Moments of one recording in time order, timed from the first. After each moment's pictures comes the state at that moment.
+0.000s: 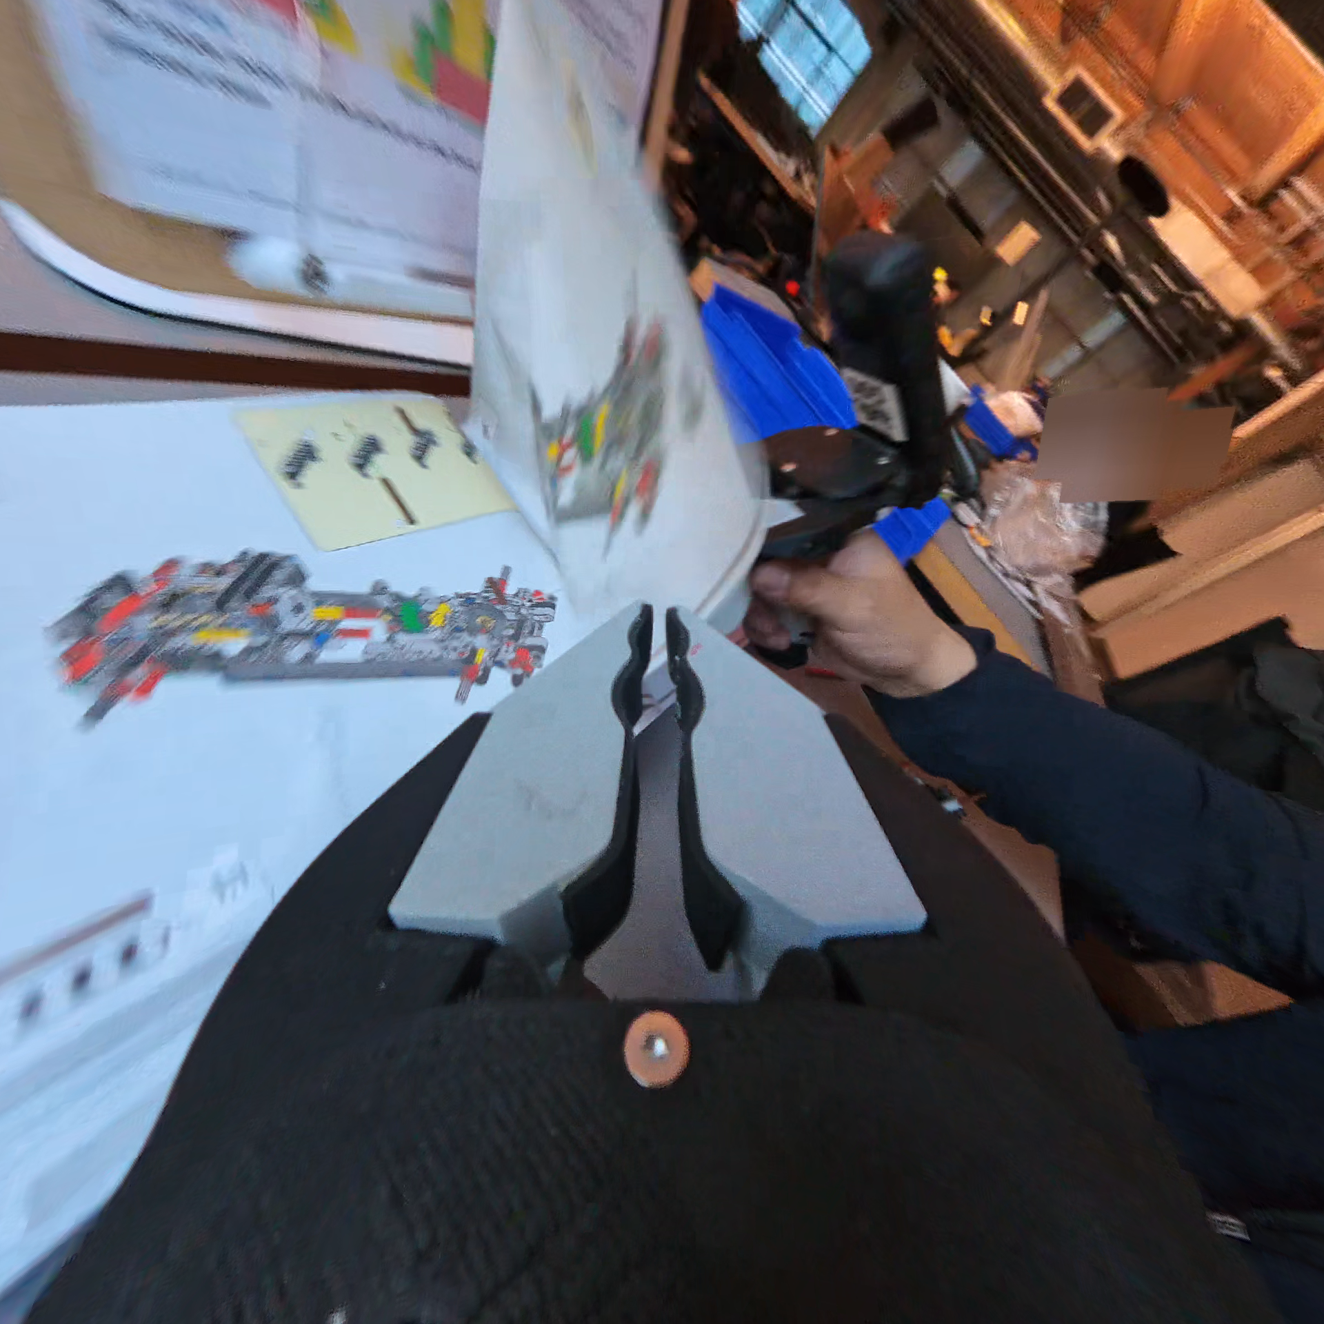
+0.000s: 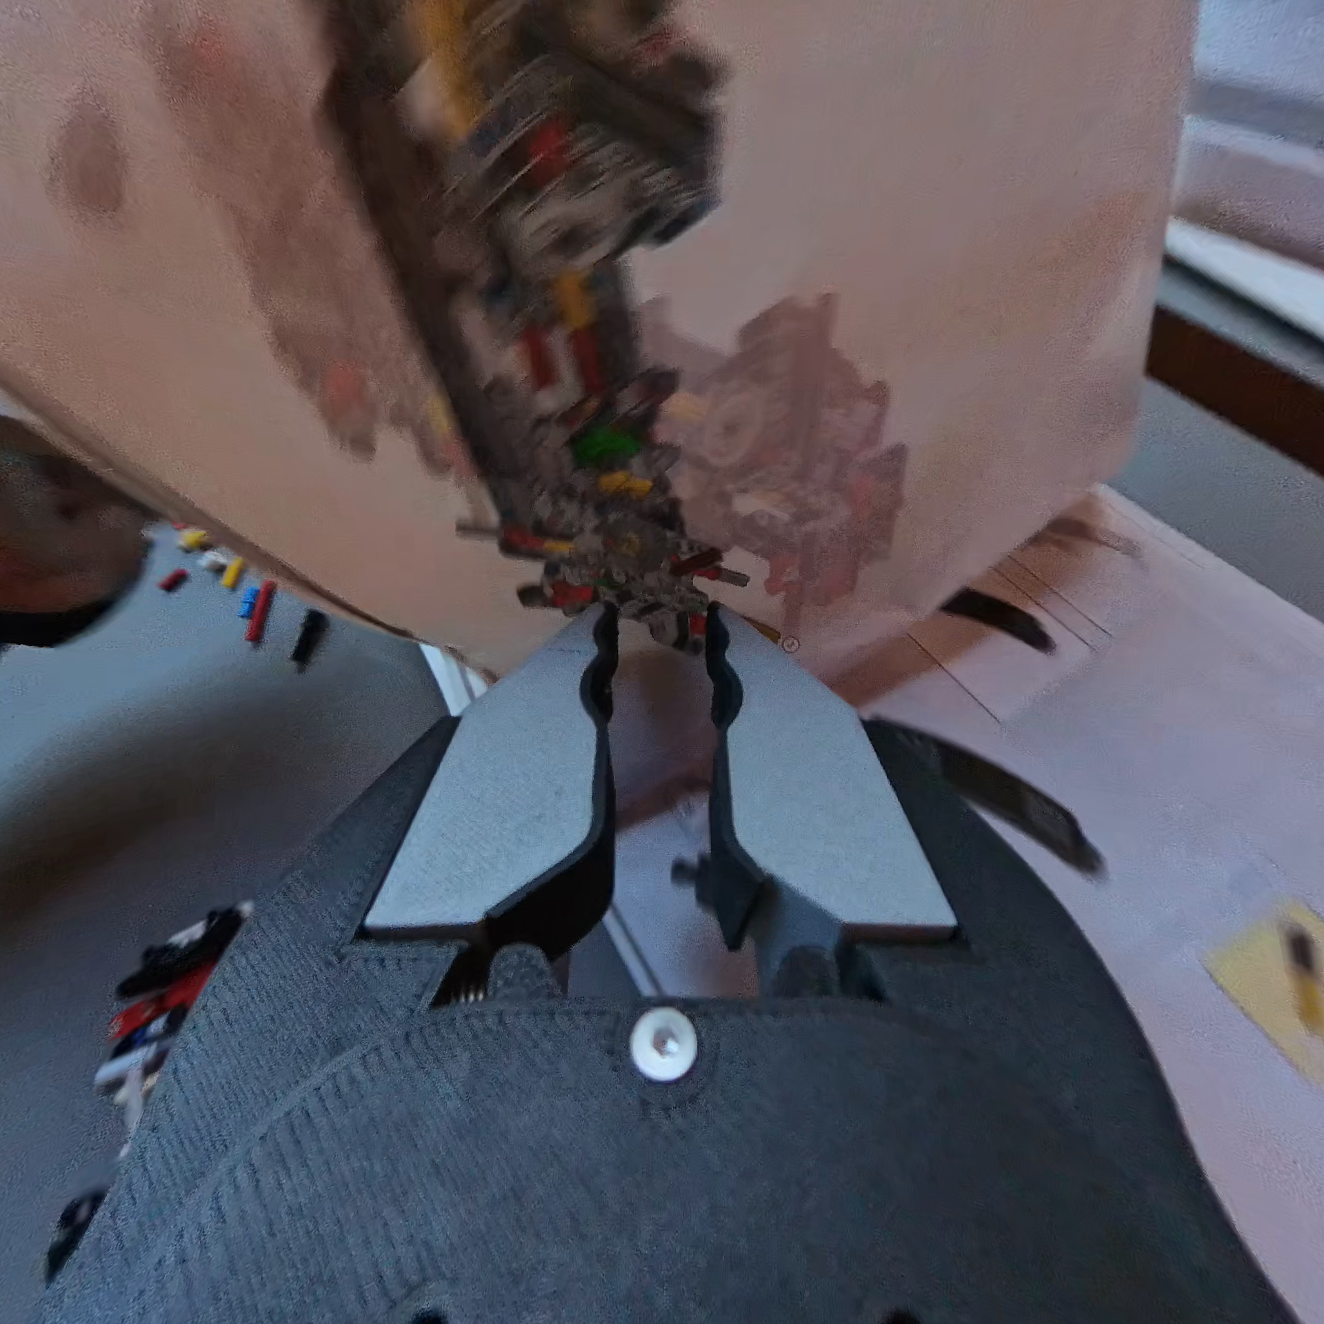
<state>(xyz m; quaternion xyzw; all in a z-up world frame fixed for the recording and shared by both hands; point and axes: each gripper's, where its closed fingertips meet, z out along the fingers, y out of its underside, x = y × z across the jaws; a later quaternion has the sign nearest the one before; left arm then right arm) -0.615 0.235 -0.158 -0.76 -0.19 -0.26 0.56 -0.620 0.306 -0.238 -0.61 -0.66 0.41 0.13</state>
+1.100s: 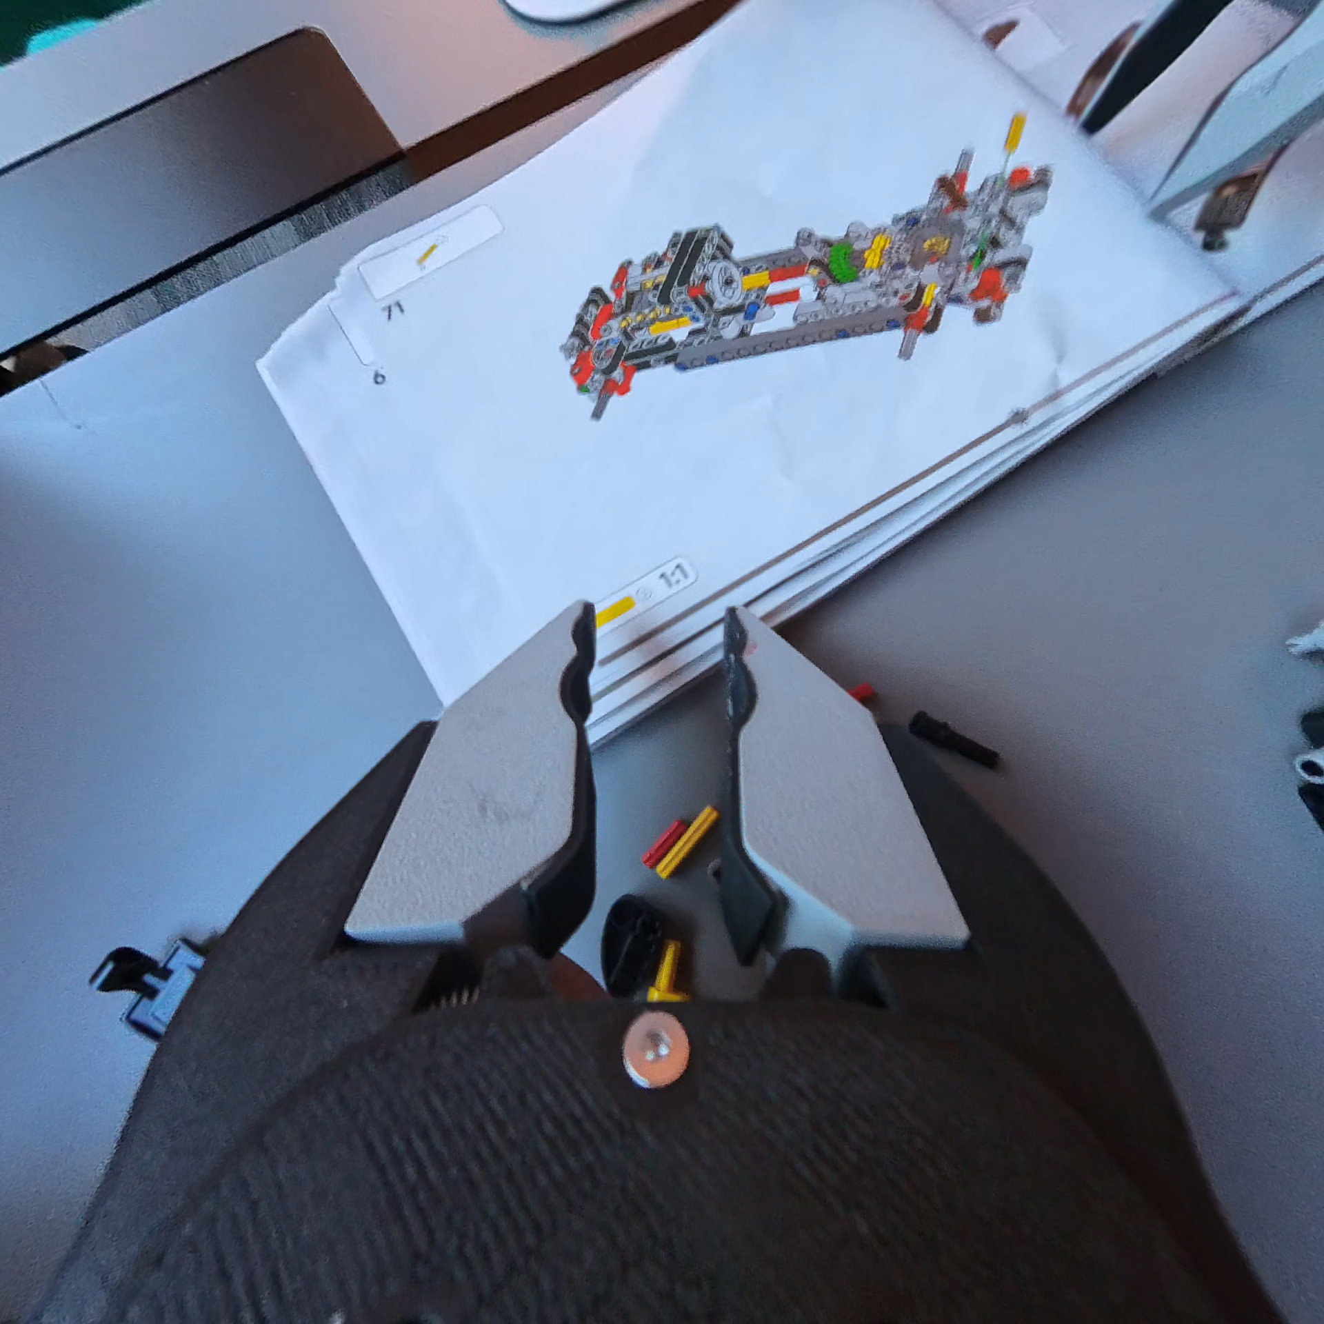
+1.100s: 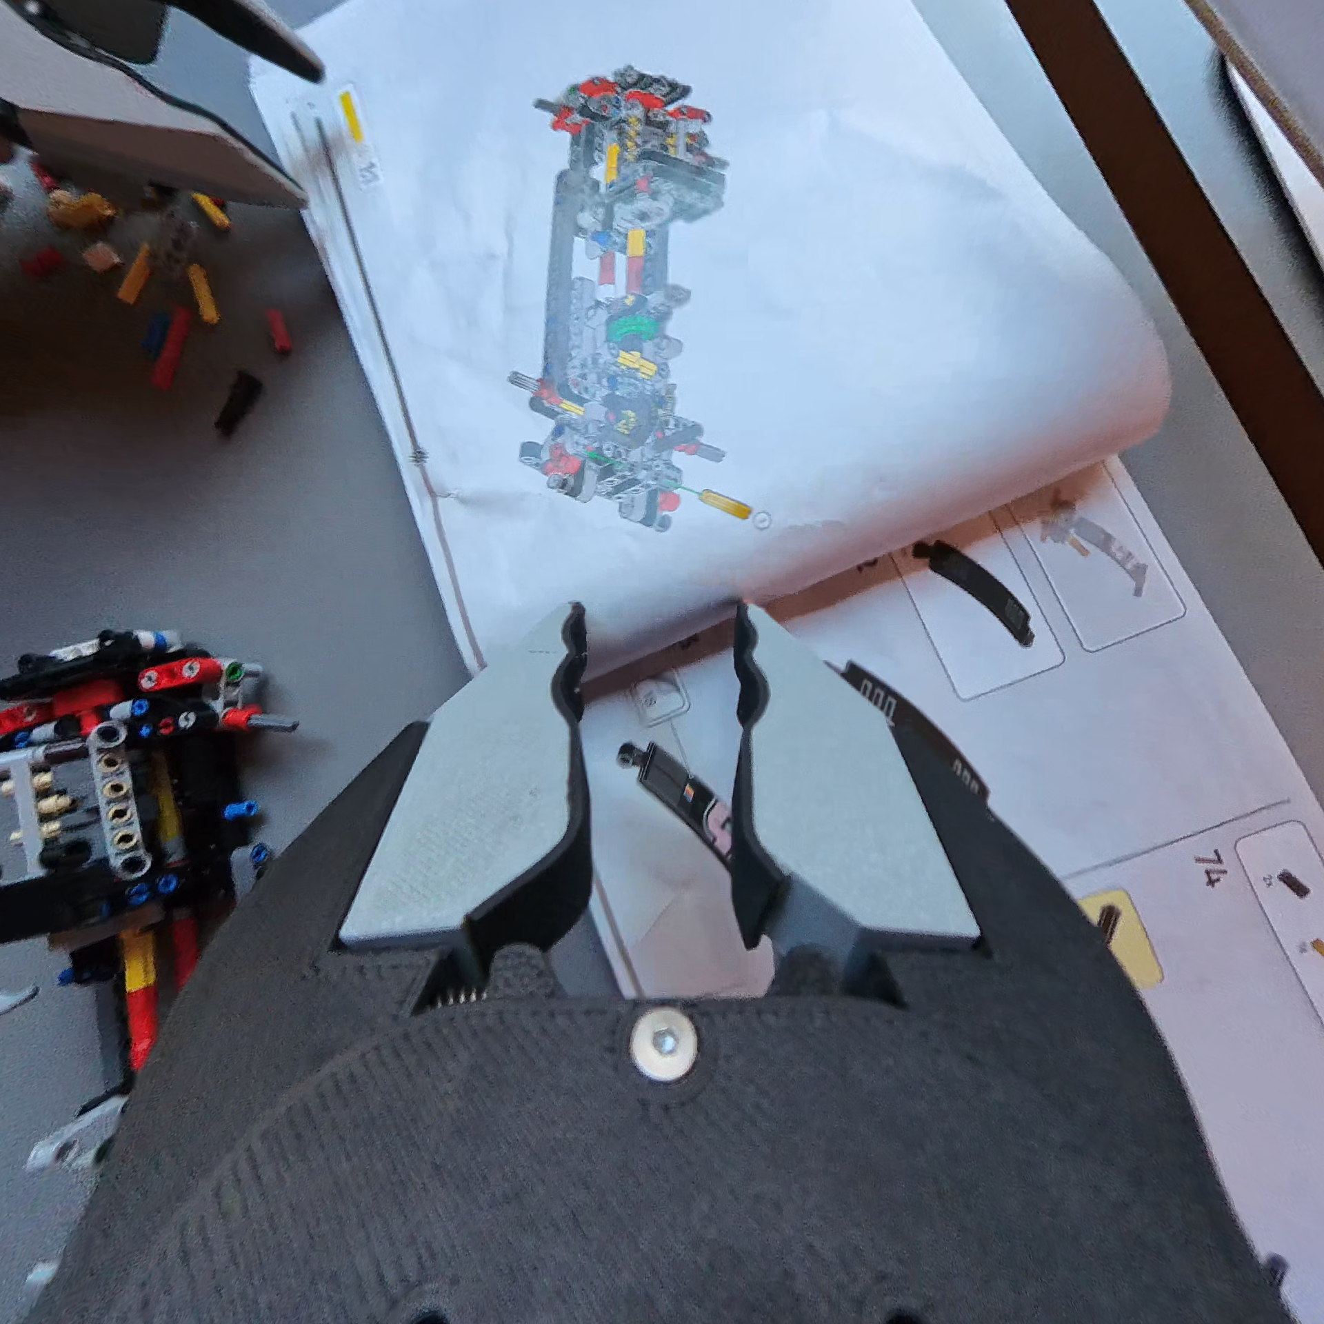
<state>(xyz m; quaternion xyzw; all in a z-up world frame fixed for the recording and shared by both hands) -0.685 0.143 -0.253 -0.91 -0.13 0.09 0.38 -0.594 0.310 -0.250 -0.52 -0.79 0.31 0.10</state>
